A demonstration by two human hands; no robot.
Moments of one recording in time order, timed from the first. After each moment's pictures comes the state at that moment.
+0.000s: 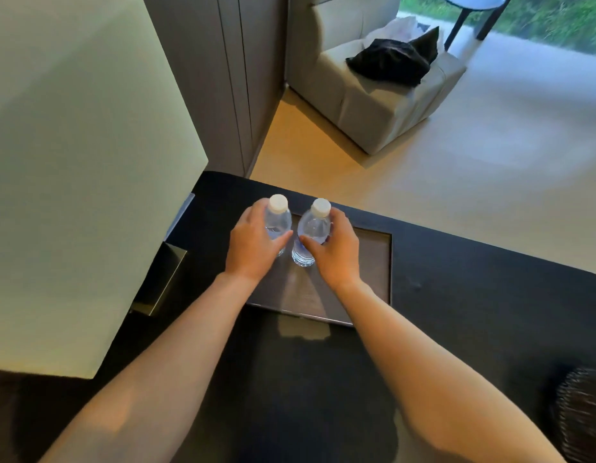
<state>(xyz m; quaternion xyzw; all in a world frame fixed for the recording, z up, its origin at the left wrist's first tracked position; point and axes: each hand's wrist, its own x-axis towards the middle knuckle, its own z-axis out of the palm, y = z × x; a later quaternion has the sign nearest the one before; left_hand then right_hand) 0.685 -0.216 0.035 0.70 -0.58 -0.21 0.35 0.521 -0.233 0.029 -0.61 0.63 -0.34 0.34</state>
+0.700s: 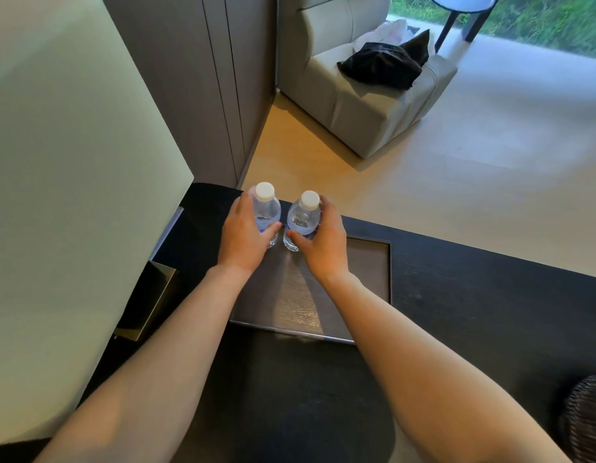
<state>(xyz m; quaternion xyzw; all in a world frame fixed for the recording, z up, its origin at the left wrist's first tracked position) 0.695 -0.268 0.022 0.69 -0.57 -0.23 0.38 0.537 -0.277 0.018 -0.60 0.63 -0.35 0.34</state>
